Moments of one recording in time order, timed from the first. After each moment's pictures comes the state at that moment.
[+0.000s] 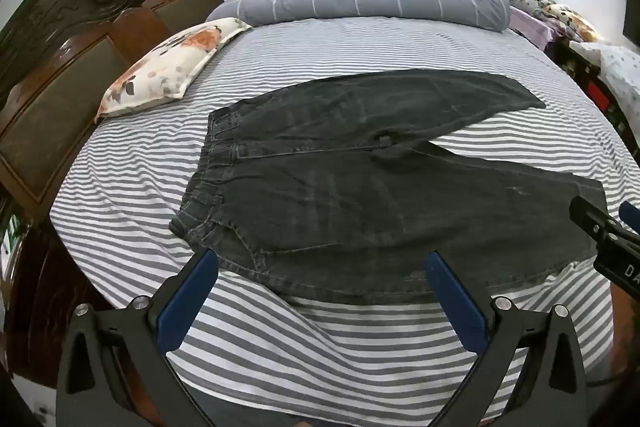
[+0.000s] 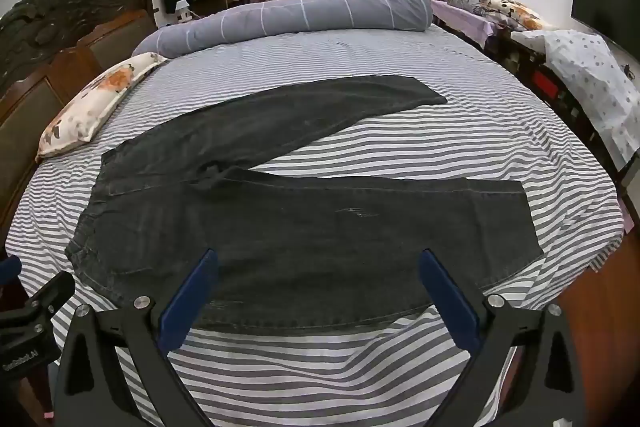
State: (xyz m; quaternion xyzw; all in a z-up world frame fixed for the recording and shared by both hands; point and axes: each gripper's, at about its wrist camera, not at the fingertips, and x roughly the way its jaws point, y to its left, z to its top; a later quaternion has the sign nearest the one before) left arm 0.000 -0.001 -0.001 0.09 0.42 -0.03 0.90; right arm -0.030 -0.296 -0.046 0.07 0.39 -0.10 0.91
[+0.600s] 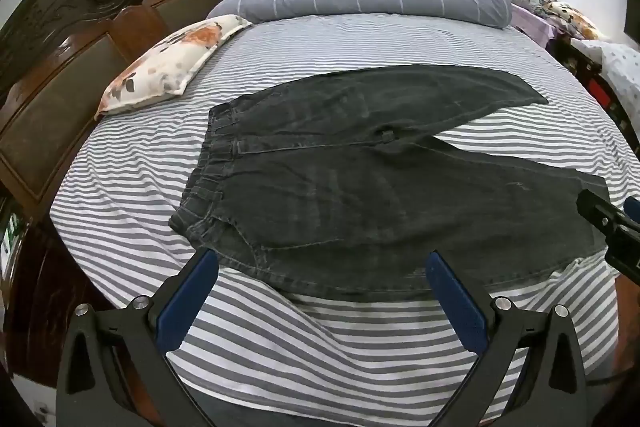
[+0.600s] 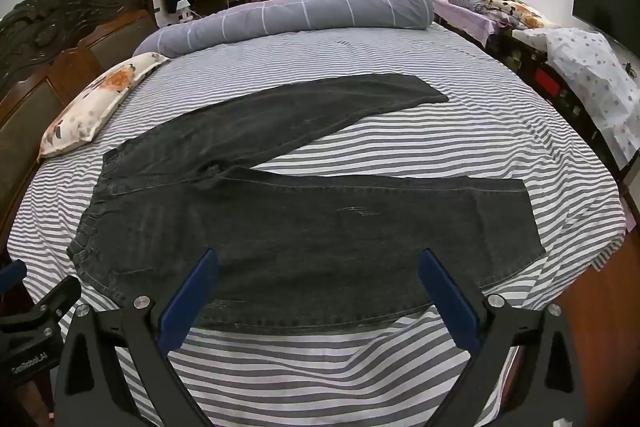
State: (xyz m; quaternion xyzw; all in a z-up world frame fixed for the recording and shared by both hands) left arm -0.001 0.000 -0.009 0.08 0.42 -0.03 0.90; right arm -0.030 -0.299 -0.045 0.08 0.39 -0.09 0.91
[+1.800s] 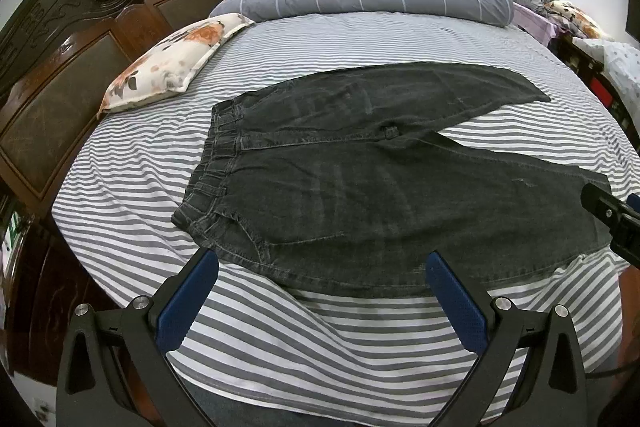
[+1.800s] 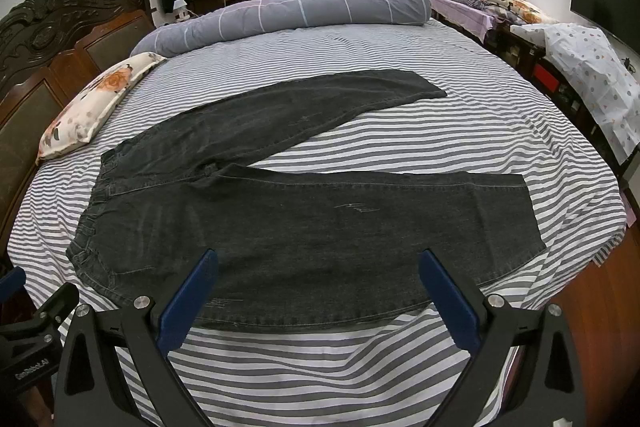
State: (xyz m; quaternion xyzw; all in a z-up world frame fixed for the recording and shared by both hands) left arm -0.001 0.003 -0.012 0.07 0.42 -0.03 0.90; right arm -0.028 -0.298 -0.051 0.08 0.40 -0.10 0.91
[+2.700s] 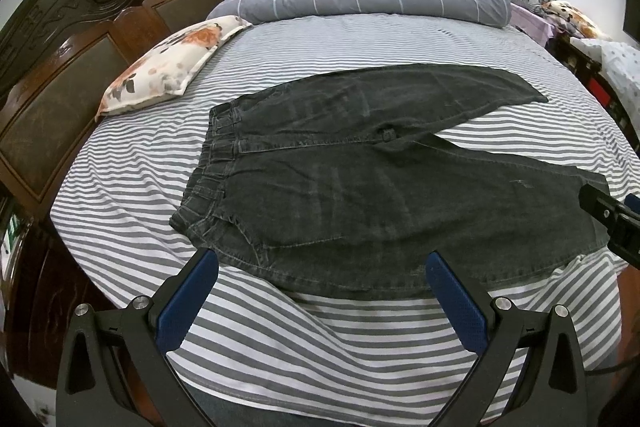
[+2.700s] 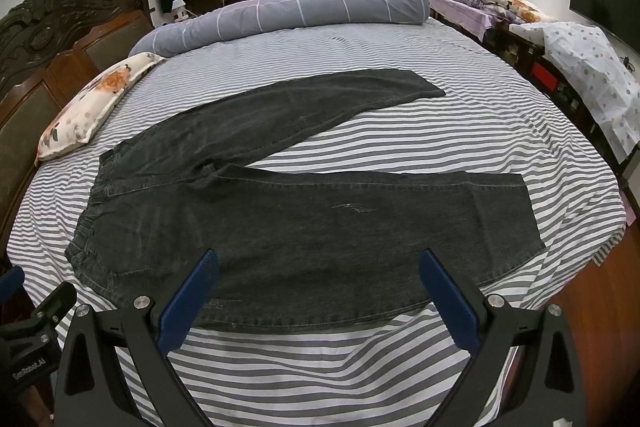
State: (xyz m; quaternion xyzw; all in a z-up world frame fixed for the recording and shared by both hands) left arm -0.005 0.004 -0.014 0.08 0.42 -0.03 0.90; right arm -0.029 -0.300 -0.052 0.08 0.40 -0.10 0.91
